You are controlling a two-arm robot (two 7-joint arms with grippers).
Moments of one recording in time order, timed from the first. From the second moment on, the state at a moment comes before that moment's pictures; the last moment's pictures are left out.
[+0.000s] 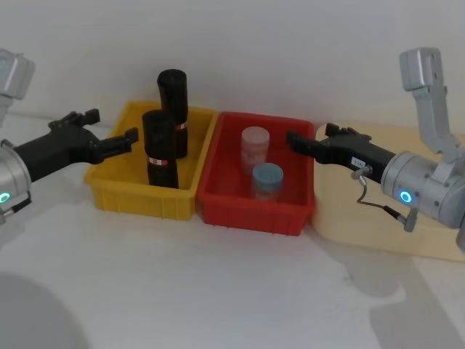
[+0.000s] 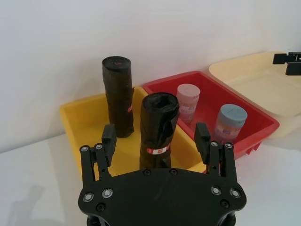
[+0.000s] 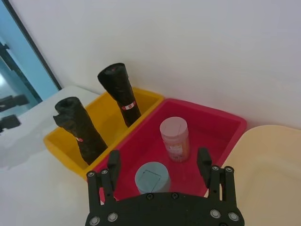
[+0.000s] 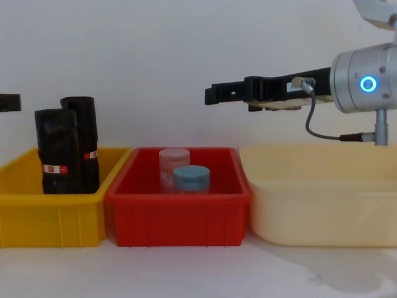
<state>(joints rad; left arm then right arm) -0.14 0.66 0.05 -1.70 -0.69 0.28 -0.42 0.53 0.22 -0.39 -1.49 0.51 0.57 0.33</state>
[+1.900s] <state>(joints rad) -0.51 0.55 0.34 -1.37 -0.57 0.28 -0.44 0.55 0.28 -0.36 -1.40 0.62 0.46 0.45</state>
